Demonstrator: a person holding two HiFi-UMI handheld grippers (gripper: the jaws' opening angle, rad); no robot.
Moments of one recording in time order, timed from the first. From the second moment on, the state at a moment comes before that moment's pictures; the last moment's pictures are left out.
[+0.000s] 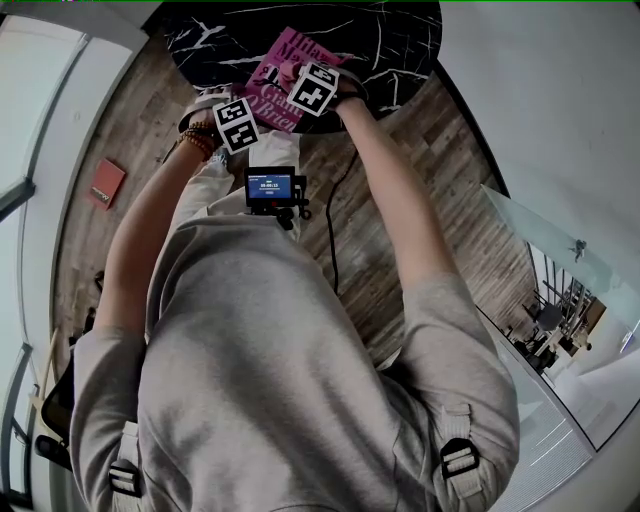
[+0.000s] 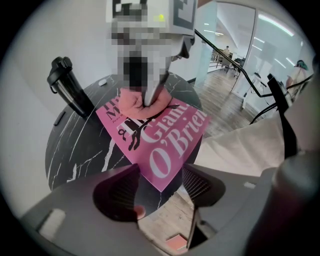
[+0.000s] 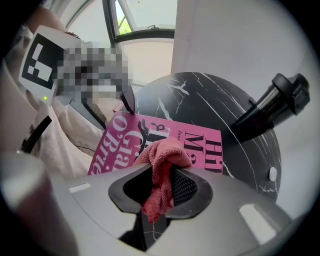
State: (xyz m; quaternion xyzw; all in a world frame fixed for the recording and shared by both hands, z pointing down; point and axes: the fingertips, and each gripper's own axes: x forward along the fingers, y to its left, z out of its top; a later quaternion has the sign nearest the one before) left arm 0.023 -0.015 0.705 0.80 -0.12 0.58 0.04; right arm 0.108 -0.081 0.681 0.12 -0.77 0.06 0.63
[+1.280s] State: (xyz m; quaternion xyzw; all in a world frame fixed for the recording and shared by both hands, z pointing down) left arm 0.022 -0.015 0.706 0.81 -0.11 0.58 0.03; right arm 0.089 -0.047 0.681 0.10 -0.77 0.08 0.62
